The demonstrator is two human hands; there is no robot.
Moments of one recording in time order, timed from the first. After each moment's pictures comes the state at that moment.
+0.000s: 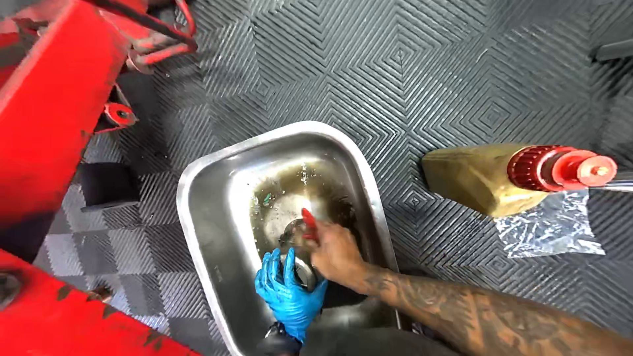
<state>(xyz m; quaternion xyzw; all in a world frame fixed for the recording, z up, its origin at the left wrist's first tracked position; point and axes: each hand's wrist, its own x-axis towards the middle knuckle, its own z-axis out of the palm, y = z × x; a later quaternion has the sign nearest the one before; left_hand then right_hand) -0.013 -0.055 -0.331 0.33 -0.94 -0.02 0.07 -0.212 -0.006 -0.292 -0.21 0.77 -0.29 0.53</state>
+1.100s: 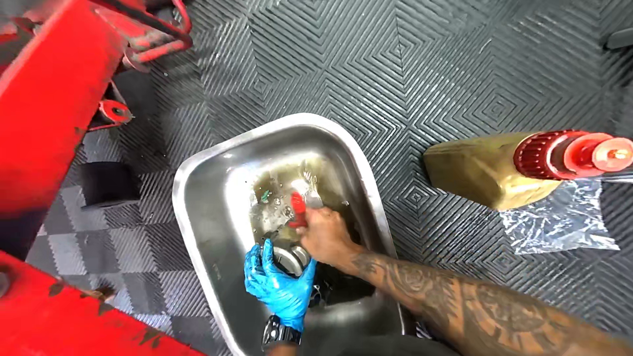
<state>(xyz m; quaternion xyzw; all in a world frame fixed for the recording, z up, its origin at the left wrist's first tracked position) -0.026 -0.064 -0.330 0.46 -0.89 -0.03 0.08 -0.223 -0.021 -0.292 -0.25 0.78 -0.30 0.49</state>
